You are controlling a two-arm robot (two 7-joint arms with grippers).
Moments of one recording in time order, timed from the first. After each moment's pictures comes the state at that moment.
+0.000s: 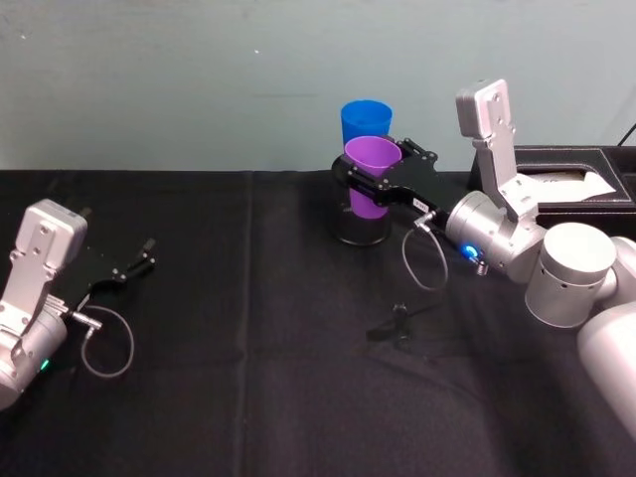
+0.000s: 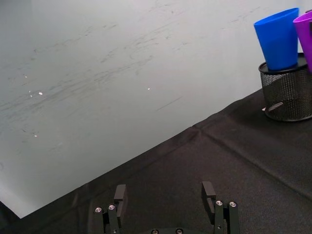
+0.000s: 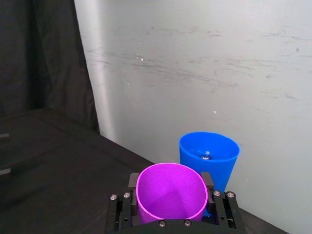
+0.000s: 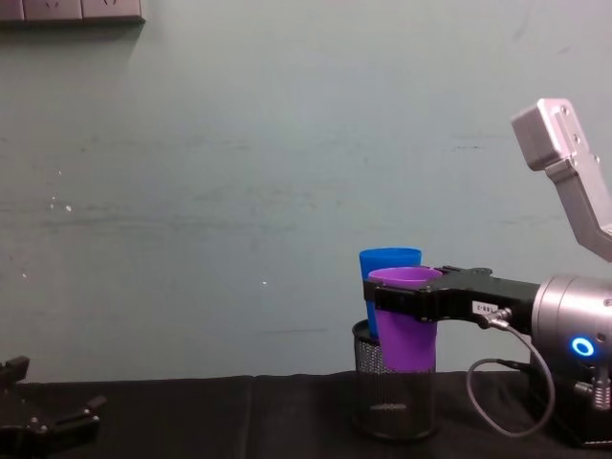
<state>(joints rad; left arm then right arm) -0.20 0.60 0.45 -1.41 -0.25 -0.12 0.03 0.57 0.23 -0.40 -1.07 0.31 -0.04 0.45</state>
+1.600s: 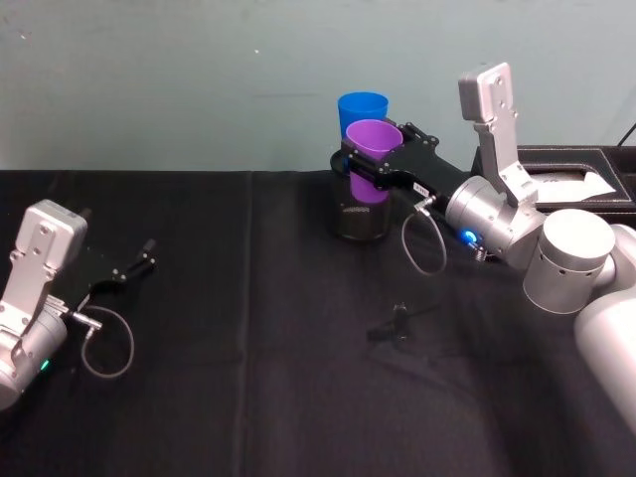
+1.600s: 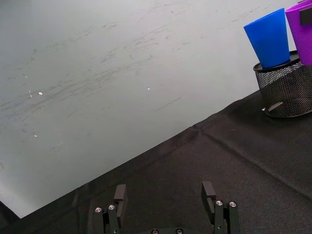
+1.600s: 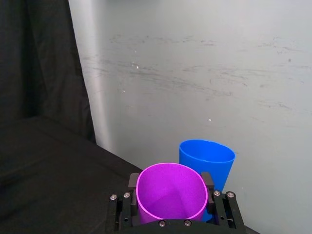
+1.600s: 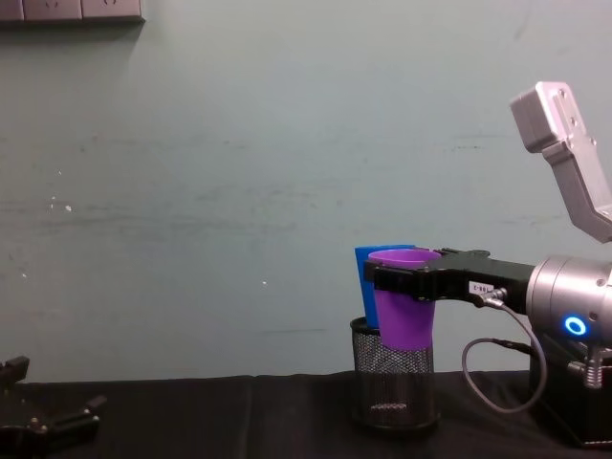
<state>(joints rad) -0.20 0.60 0.45 -1.41 -0.25 -0.12 0.03 0.60 0.21 -0.38 -1.04 0.30 -0.05 0.45</state>
